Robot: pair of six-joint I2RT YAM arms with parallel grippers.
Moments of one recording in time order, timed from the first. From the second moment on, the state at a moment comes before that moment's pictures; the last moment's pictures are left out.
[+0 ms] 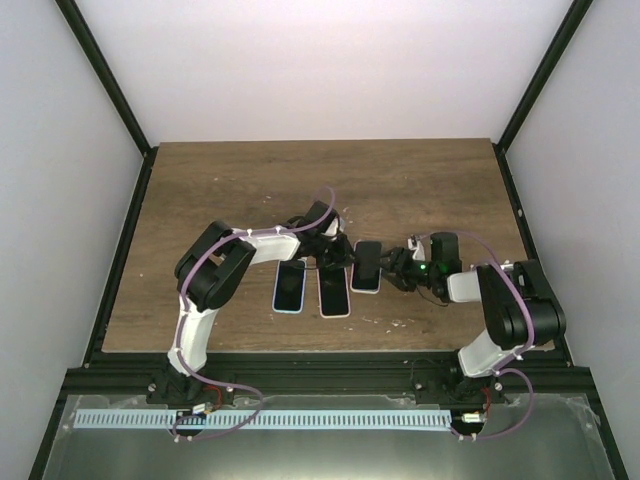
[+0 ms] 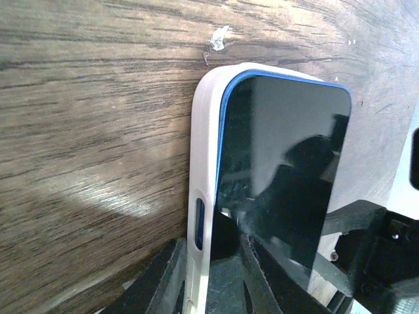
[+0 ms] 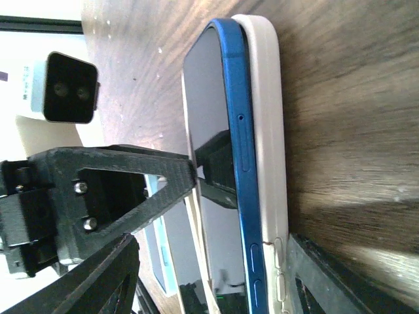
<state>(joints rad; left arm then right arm) -0.71 2.11 1.29 -0.10 0.53 -0.92 0.13 1.58 0.42 0.42 -0.81 0.90</state>
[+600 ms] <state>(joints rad) -0.71 2.07 1.24 -0.08 0.53 -0.90 0.18 1.56 0.38 0.62 -0.81 1.03</state>
